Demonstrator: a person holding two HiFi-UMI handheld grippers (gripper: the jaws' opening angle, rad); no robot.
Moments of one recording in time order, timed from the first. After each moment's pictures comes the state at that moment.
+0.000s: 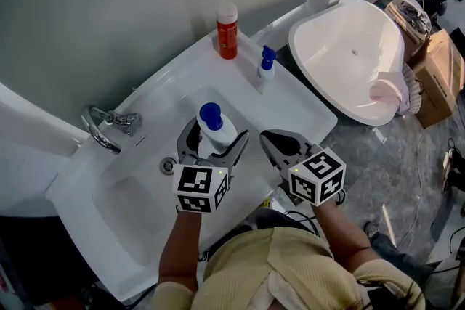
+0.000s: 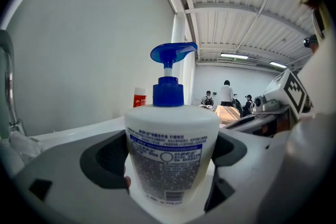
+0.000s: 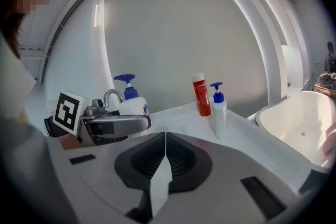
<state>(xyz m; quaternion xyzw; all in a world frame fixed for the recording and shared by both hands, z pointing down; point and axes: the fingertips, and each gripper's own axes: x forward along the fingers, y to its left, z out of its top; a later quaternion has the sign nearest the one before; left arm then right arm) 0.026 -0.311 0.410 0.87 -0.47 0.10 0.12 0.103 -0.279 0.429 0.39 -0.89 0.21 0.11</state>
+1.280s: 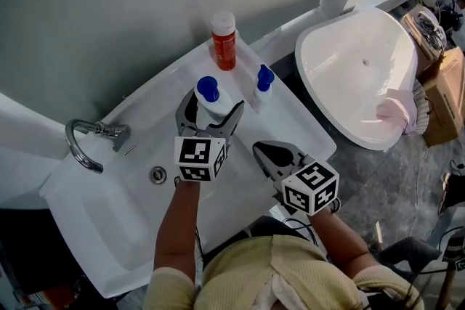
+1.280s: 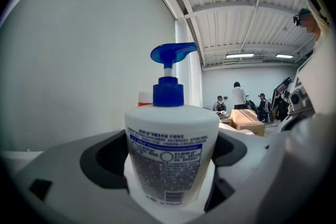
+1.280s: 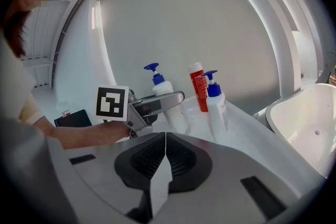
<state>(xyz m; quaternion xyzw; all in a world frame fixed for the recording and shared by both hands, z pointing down) 0.053 -0.441 0.420 0.85 -0.52 0.06 0.05 0.121 -0.327 0.457 0.33 -0.91 0.23 0.12</state>
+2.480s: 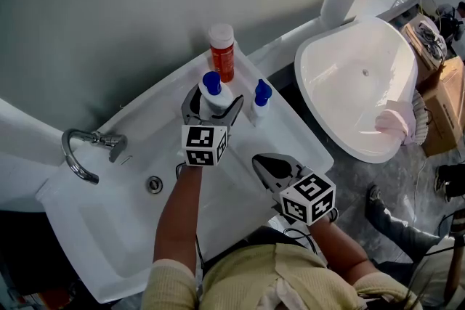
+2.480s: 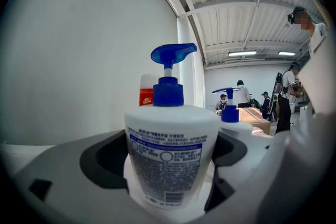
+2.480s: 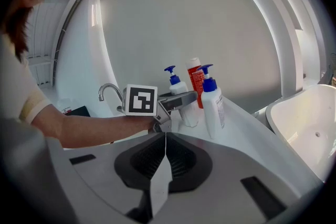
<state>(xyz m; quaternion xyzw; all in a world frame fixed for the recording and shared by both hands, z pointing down) 0.058 -0.506 0.456 0.84 -0.53 0.06 0.05 0.129 -0.337 0.472 0.32 -0.91 0.24 0.14</state>
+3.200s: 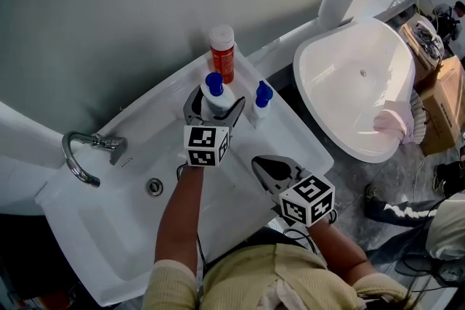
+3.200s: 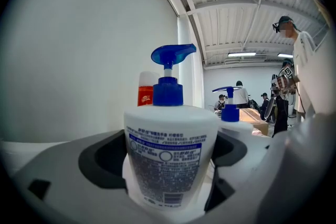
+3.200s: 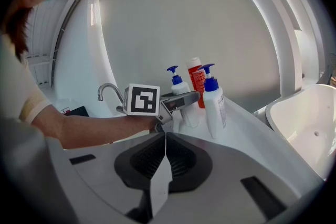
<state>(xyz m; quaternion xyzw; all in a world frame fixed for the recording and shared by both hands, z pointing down) 0.061 -0.507 0.459 0.85 -0.52 0.05 0.06 0.124 -0.334 0.472 0.32 -0.90 0.24 0.14</state>
